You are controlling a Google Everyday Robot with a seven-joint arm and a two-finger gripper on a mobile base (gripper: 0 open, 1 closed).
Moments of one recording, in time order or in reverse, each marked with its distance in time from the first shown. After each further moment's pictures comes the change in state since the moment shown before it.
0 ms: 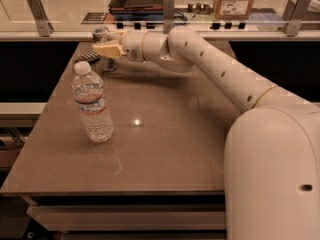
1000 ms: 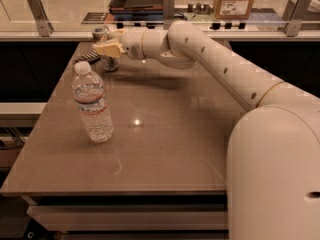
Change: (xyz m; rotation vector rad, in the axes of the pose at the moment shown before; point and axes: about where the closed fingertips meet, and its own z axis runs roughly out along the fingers) arm -0.011 0.004 -0.005 0.010 0.038 -0.029
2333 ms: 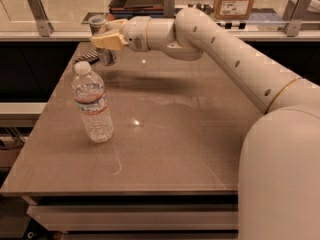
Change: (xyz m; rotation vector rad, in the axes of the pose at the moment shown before) arm -0.045 0.028 -0.023 -0.085 -0.030 0.007
